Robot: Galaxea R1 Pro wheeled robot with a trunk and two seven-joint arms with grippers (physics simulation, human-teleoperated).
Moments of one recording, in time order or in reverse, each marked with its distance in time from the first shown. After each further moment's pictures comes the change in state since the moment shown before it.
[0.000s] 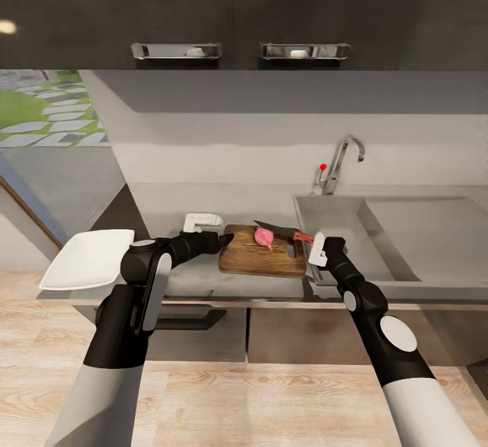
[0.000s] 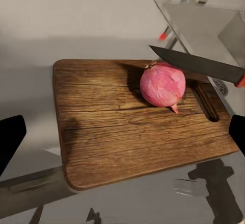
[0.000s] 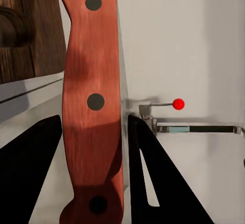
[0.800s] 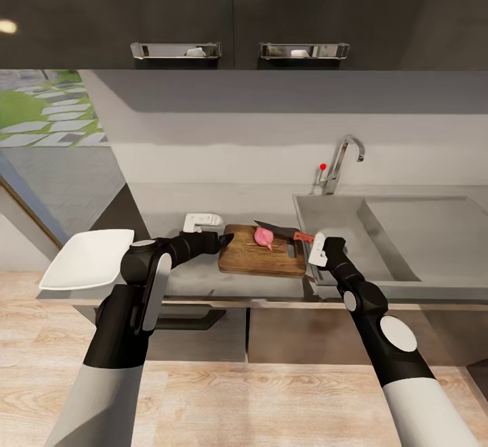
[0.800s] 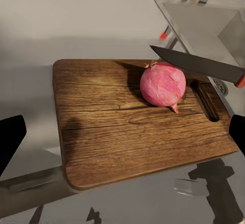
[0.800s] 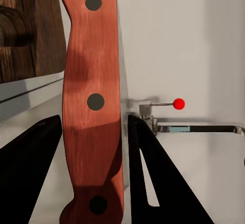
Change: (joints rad) left arm 0.000 0.000 0.001 0.000 0.000 0.000 0.000; right arm 0.000 0.000 0.000 0.000 0.000 0.000 0.000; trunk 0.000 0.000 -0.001
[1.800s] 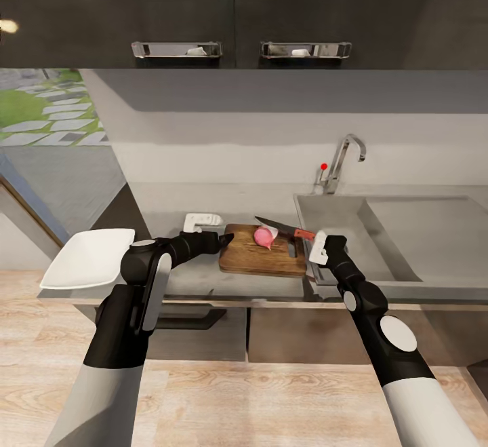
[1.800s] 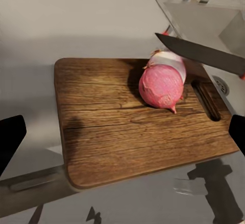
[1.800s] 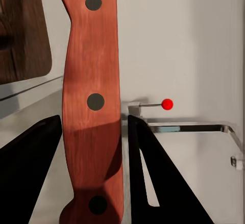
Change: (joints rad) left arm 0.000 0.000 0.000 0.000 0.000 0.000 0.000; right arm 0.000 0.000 0.000 0.000 0.001 0.000 -0.049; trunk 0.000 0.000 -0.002
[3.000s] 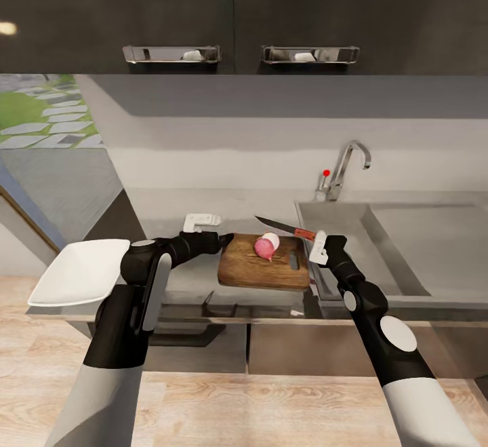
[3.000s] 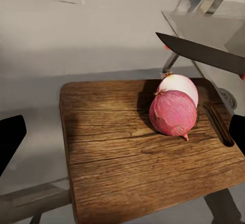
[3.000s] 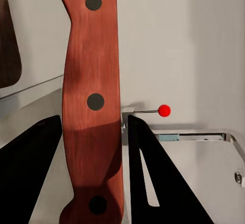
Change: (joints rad) left arm 0.000 0.000 0.000 0.000 0.000 0.000 0.000; right arm 0.000 0.000 0.000 0.000 0.000 0.001 -0.002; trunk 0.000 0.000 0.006
